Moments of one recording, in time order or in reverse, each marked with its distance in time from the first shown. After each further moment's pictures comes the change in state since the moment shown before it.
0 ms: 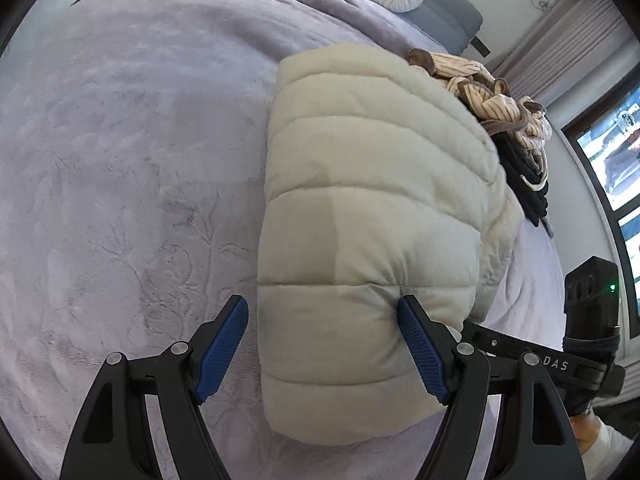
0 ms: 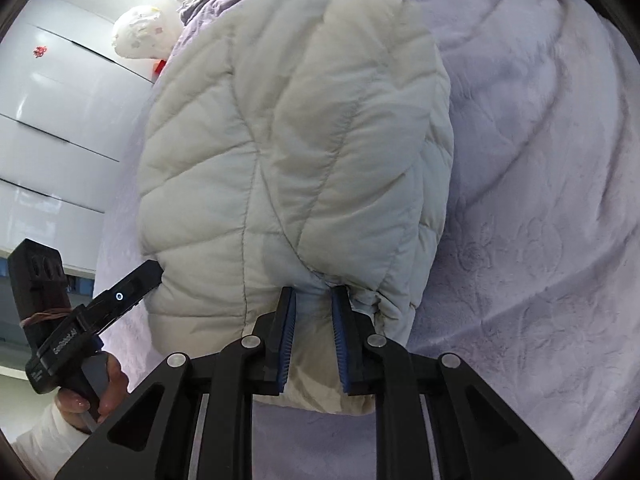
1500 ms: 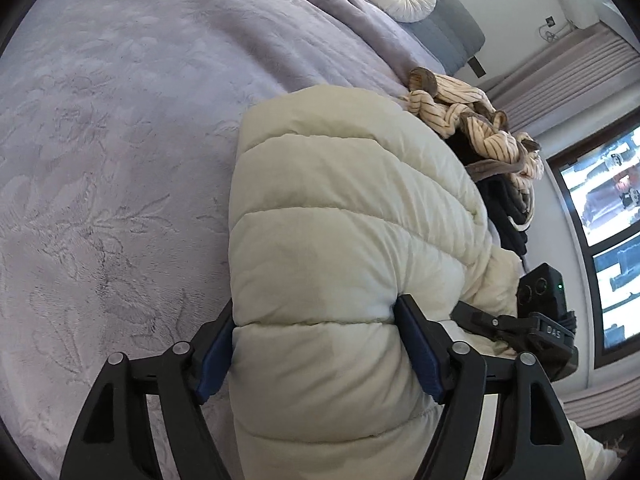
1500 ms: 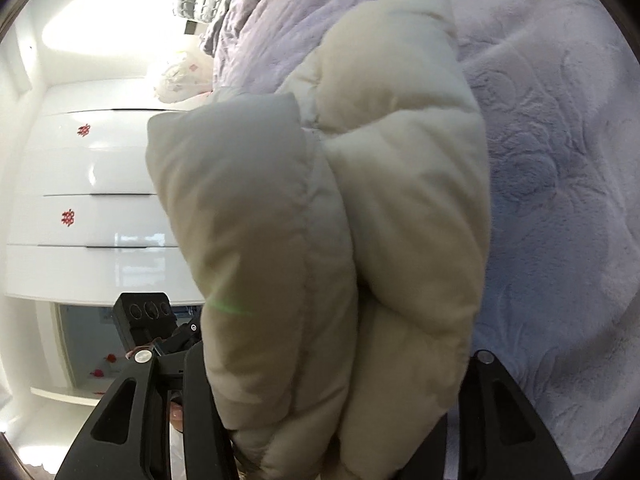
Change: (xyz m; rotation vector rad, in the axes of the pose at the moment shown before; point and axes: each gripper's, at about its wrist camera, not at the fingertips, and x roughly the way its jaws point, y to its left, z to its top) left arm 0.042 0.029 0.069 -0.086 0.011 -0.143; right arm 0.041 -0.044 0.087 0.219 0.072 0.454
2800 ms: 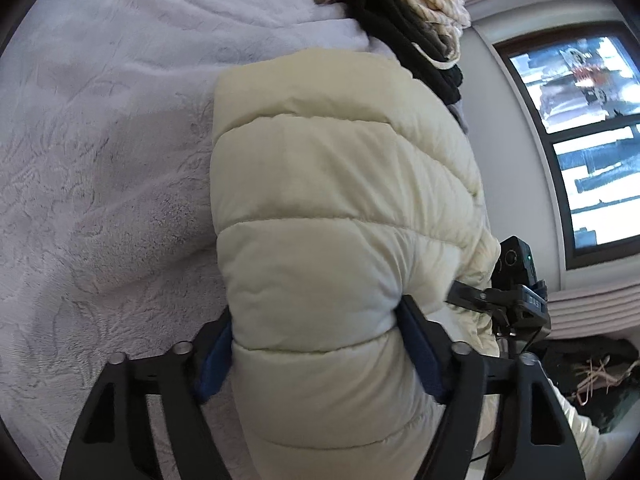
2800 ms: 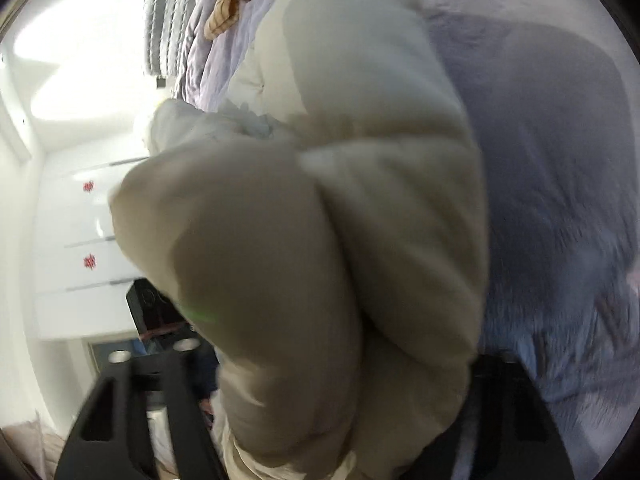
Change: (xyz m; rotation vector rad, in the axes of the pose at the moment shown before) left arm 0.080 -0.215 -0.161 0.147 0.349 -0.168; right arm -0.238 -0.150 -0.126 0.227 -0.065 0.042
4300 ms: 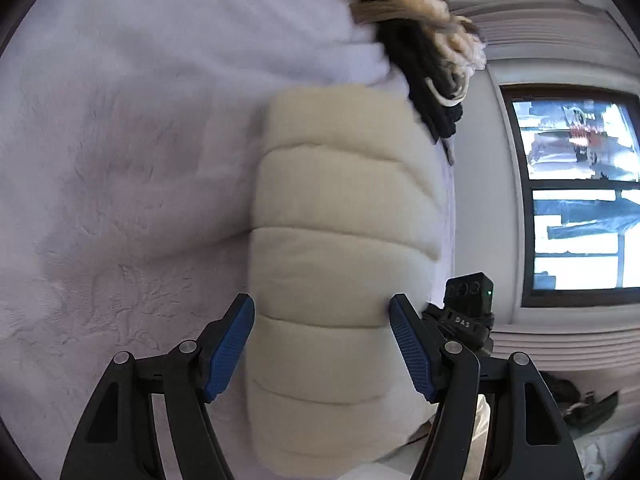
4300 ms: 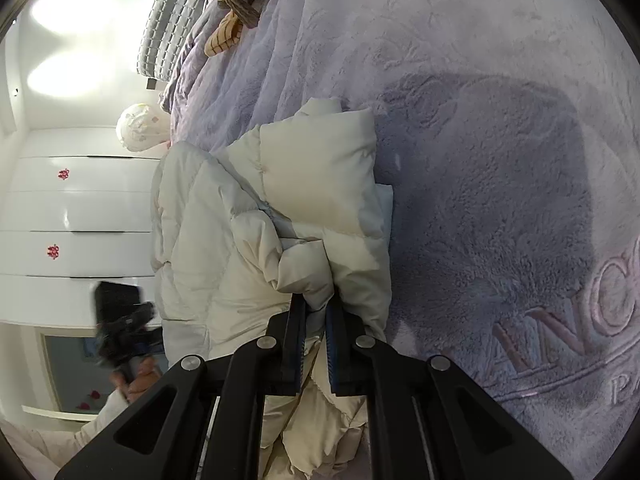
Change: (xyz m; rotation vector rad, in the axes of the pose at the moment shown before) left arm -0.044 0.051 -0.001 -0.212 0.037 -0.162; right arm -0.027 0.000 0.009 -0.126 -0.101 -0.155
